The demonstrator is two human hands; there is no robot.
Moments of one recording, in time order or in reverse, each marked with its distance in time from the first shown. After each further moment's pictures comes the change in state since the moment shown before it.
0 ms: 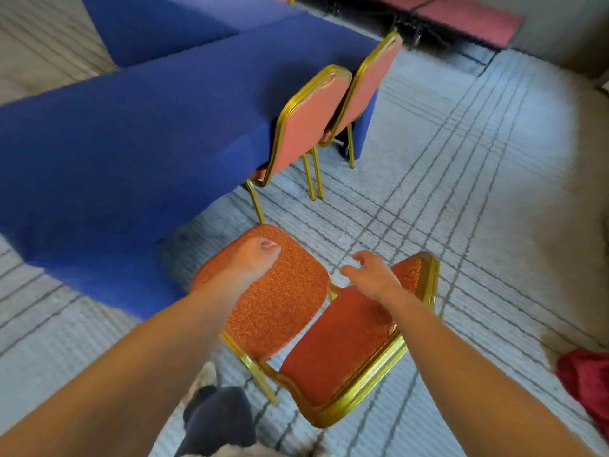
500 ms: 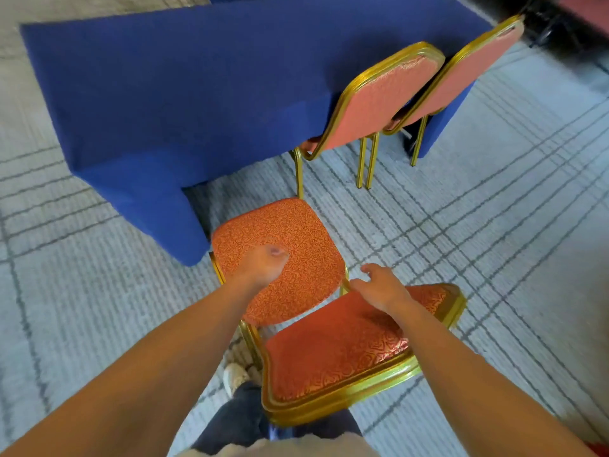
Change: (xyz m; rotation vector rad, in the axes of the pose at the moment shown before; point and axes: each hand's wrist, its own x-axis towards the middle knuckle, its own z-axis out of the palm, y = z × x) left_hand -0.021 -0.026 0.053 -0.153 0.132 -0.287; right_hand 0.062 0.029 0.001 -0.307 -0.280 -0.125
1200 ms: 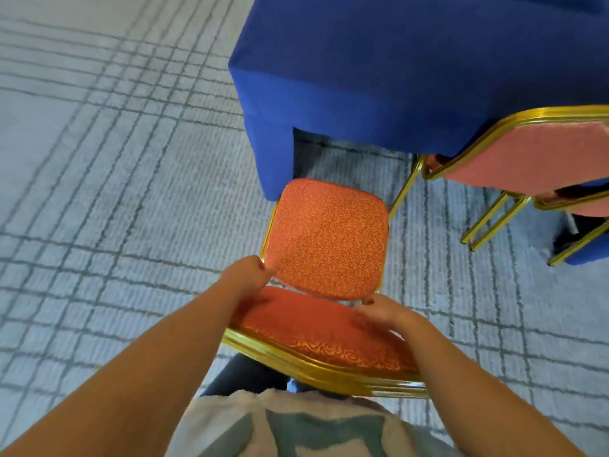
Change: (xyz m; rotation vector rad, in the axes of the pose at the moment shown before) left_hand -0.069 -0.048 0.099 0.042 0.333 -0.535; right_hand 0.103 0.040 -0.021 -0.499 -0.570 -0.281
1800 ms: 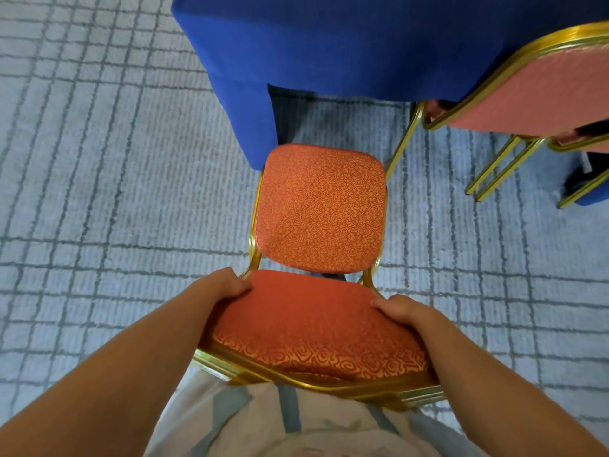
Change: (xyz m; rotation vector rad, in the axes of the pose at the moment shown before) left_hand 0.049 -0.024 0.019 0.246 -0.331 -0.242; right_hand 0.043 0.054 0.000 0.054 -0.181 0.316
